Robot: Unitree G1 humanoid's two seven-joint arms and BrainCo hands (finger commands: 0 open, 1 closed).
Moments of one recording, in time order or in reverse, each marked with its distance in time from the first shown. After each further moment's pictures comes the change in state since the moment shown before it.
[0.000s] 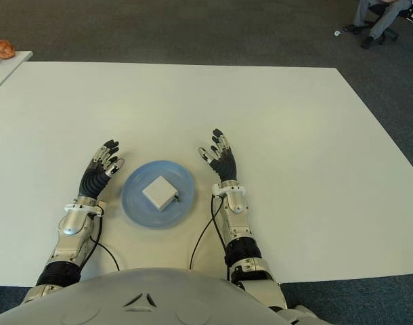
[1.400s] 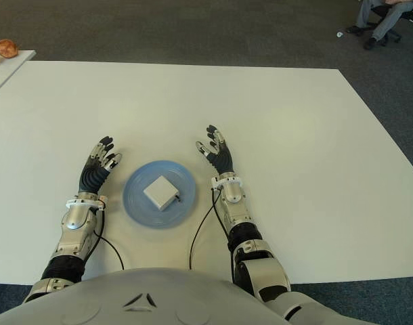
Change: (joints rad) left arm -0.044 -0.037 0.035 0.025 0.000 0.048 0.056; right arm -0.134 -0.062 0.026 0.207 -0.141 -0.063 -0.109
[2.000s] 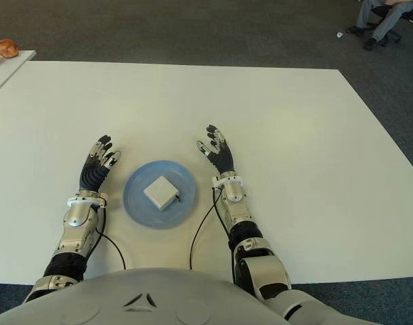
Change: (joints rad) left arm -0.021 -0.011 0.007 0.009 -0.010 0.029 0.027; right arm -0.013 -0.002 -0.016 0.029 0.022 -0.021 0.026
